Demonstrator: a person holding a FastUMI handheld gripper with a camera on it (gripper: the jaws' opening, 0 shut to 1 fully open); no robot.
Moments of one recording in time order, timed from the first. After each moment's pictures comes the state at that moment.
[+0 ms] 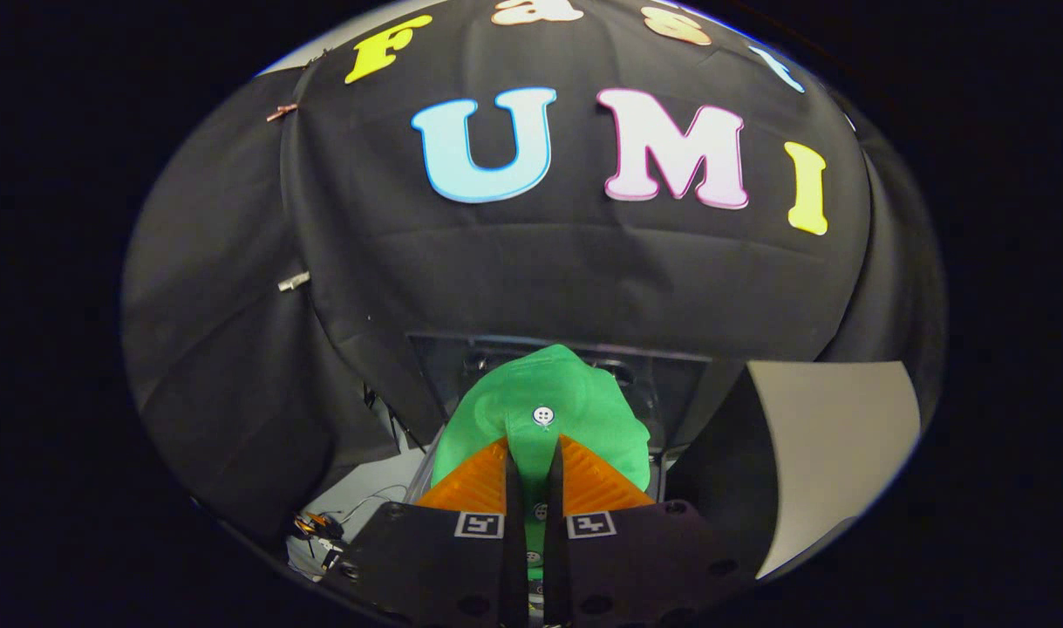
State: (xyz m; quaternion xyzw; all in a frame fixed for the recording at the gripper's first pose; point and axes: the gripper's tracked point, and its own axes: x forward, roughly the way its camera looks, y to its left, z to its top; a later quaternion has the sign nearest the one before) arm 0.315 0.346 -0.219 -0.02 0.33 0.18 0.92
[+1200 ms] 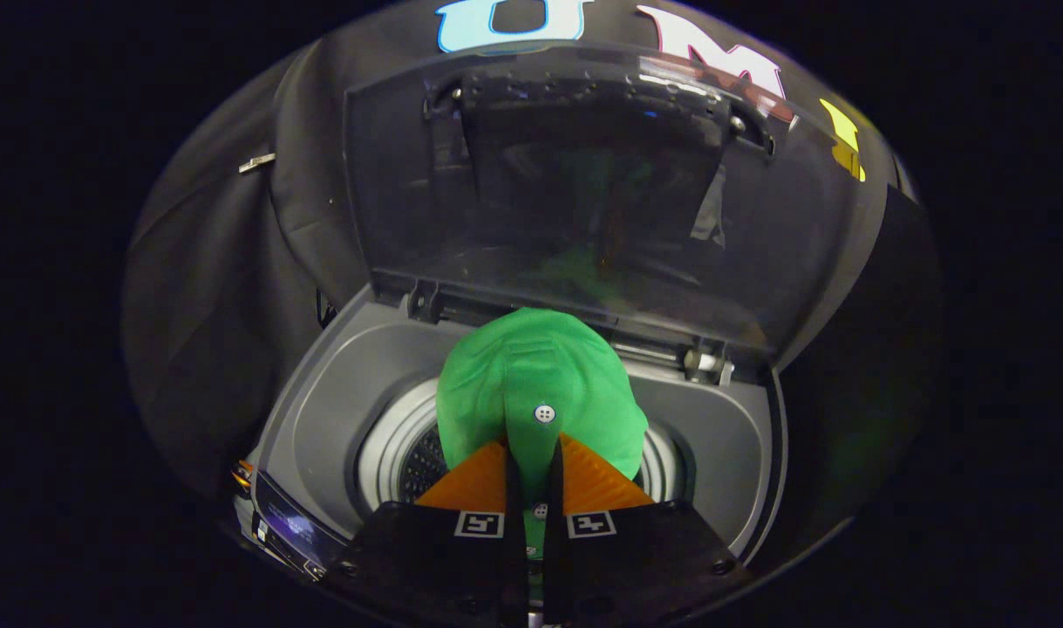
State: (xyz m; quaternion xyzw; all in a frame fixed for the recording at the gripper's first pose) arm 0.307 0.348 -0.467 -0.10 0.41 0.16 0.89
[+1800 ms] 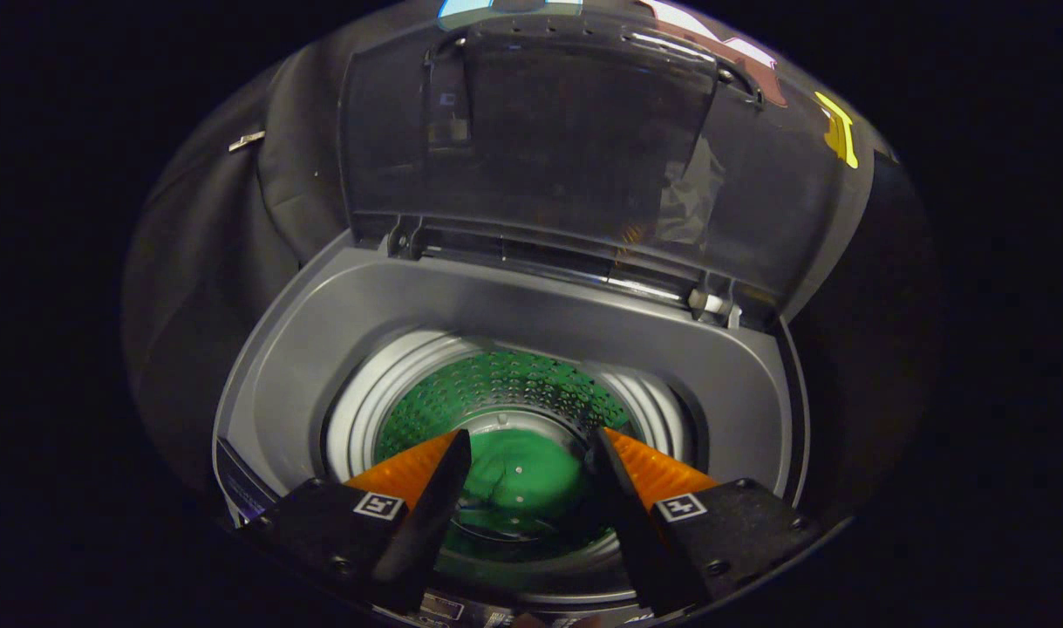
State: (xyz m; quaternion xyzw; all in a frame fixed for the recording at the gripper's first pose) arm 0.300 0.330 -0.489 -0.11 0.41 0.12 0.90
